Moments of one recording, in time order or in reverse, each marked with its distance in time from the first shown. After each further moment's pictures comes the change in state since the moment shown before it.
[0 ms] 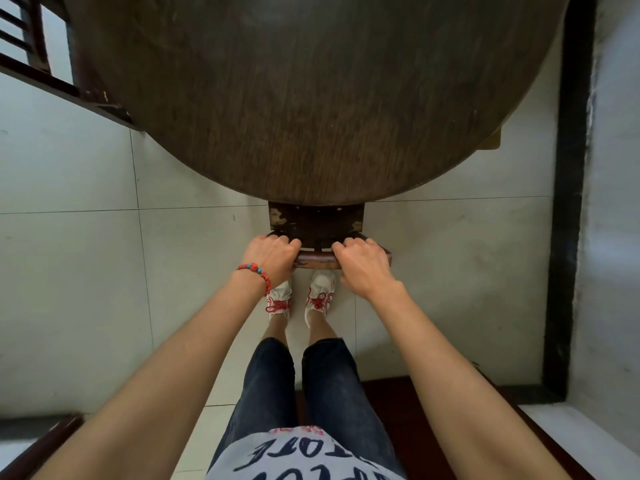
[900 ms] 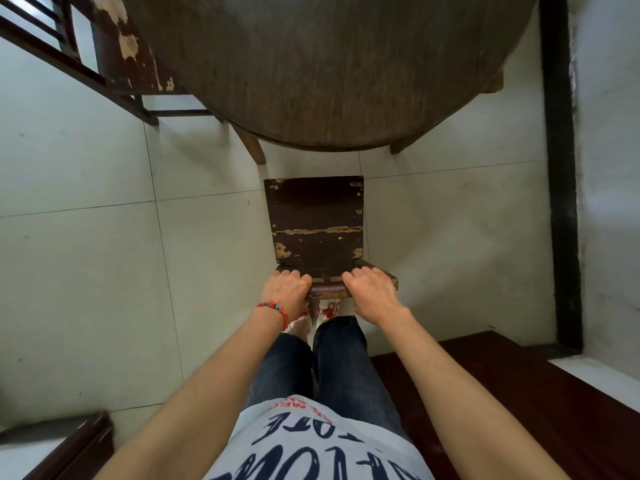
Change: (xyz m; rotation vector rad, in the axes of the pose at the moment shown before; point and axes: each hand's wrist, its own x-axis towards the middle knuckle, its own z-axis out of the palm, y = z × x) left_hand -0.144 0.018 0.097 -0.027 -0.097 0.040; right_hand -0.107 -0.104 0.091 0.001 -0.084 0.039
